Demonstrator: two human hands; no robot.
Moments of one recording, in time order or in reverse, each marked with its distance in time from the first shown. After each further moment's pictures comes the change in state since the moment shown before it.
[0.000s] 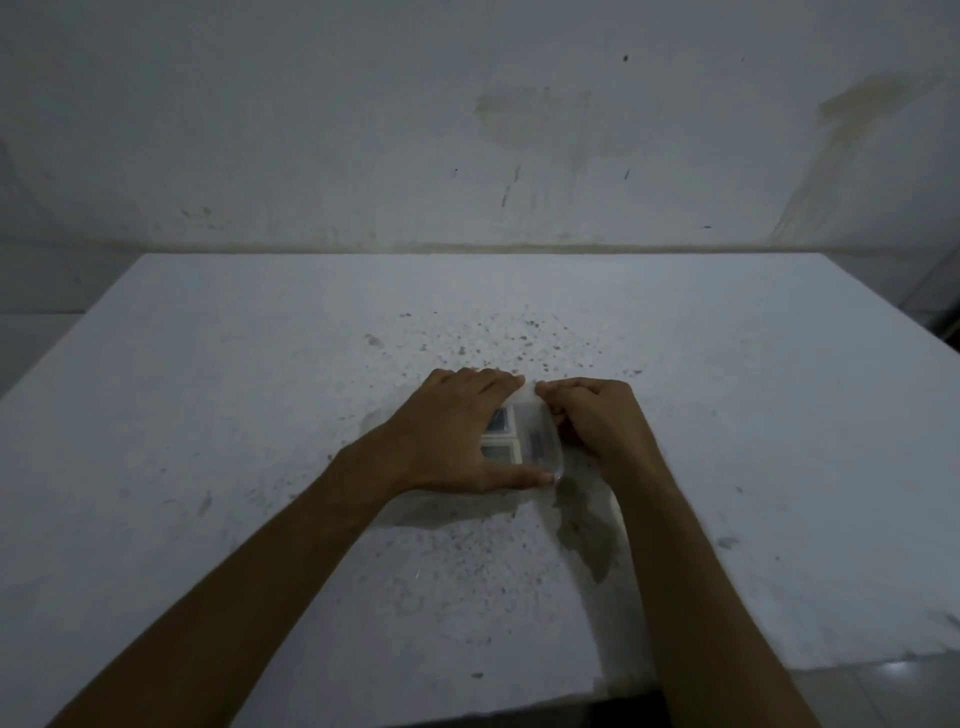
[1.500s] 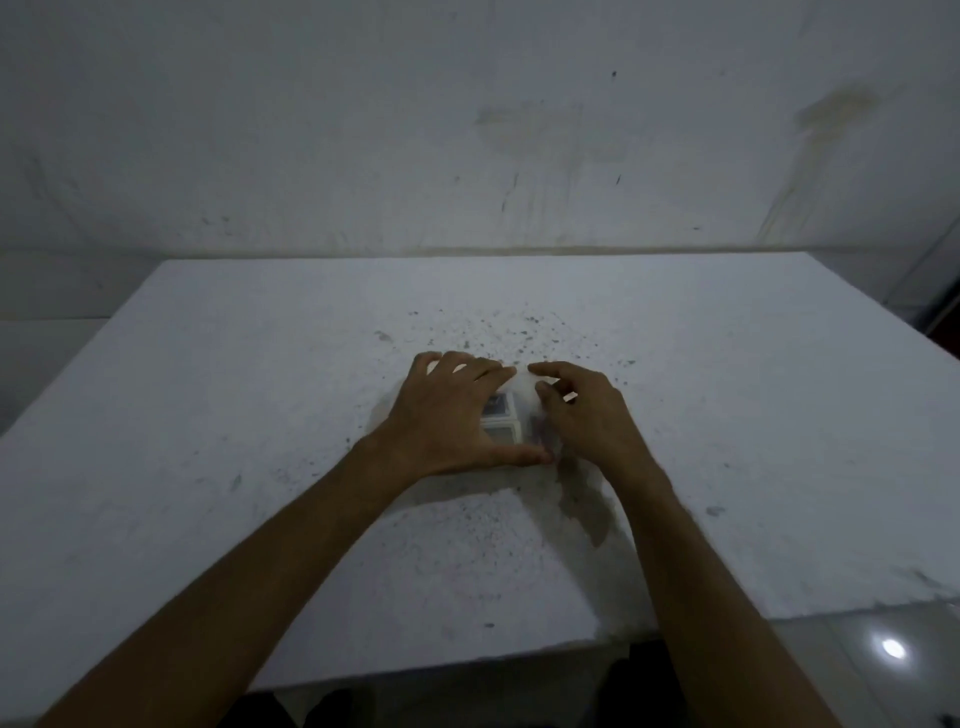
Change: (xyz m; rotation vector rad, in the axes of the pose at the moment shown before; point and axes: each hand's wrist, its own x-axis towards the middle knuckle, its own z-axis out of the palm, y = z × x) left_hand -0.011 0.007 -0.007 0.191 0.116 -0.083; right_hand -0.022 -0.003 0.006 -0.495 -0.016 -0.296
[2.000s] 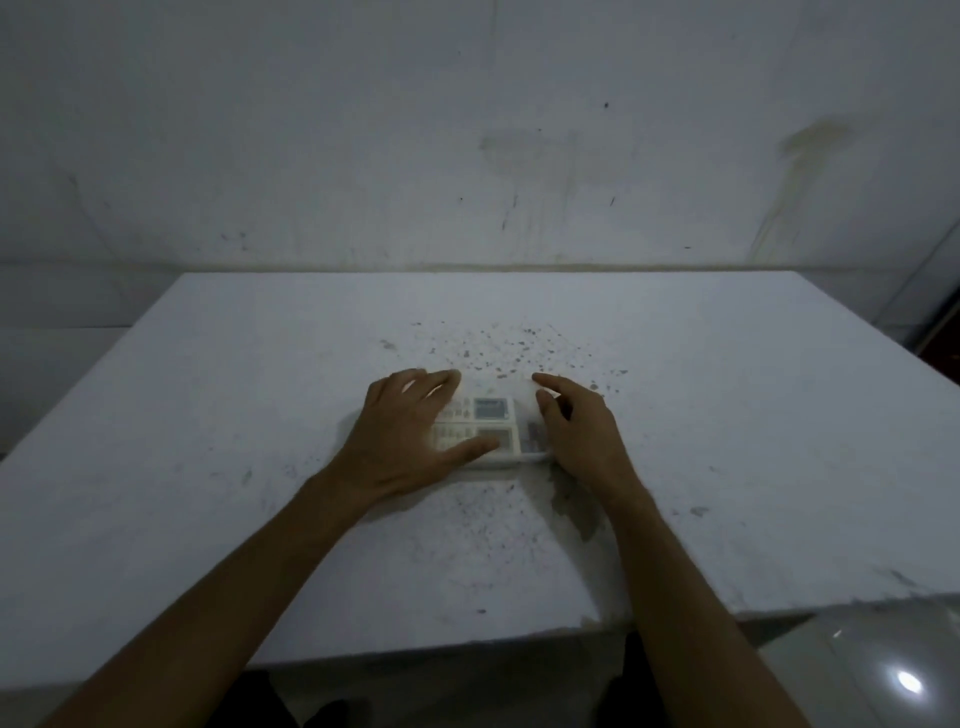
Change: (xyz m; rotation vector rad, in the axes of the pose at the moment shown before) left_hand -0.046 -0.023 0.002 -0.005 0.143 -0.104; right_hand -0.017 0.009 0.006 0.072 0.069 -0.050
